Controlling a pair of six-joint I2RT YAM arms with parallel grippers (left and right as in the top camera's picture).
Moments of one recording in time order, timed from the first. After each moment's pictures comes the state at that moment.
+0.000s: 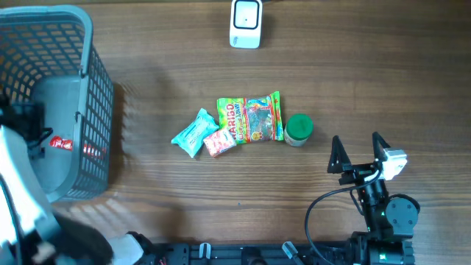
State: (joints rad) left arm 0.65 1.57 1.34 -0.95 -0.04 -0.88; right arm -0.08 0.02 0.01 0.01 -0.23 0.20
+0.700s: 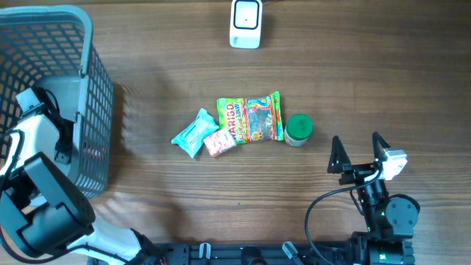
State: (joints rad) left arm 0.56 1.80 1.10 -0.69 -0.18 -0.68; right arm -0.08 0.02 0.01 0.01 -0.23 0.20
